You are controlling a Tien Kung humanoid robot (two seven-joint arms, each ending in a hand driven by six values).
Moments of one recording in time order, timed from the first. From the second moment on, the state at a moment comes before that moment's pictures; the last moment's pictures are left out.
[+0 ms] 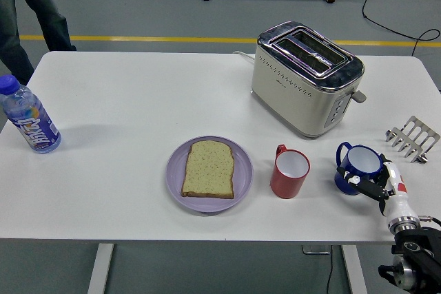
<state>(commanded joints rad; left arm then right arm) -0.16 0.01 -0.42 -0.25 -0.27 0.20 -0.04 0.17 -0.24 0.97 1.05 -0.83 -0.41 0.33</state>
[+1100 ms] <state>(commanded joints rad) -0.16 0.01 -0.43 -0.25 -0.24 0.20 -0.03 0.16 -0.24 0.98 1.06 -0.78 -0.43 0.37</state>
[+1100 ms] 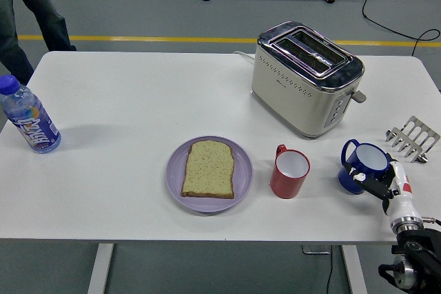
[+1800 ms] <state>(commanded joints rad) -0.16 0.01 -0.42 -0.25 -0.25 0.20 -0.03 0.13 -0.25 1.11 1.09 -0.88 -0.43 0.35</state>
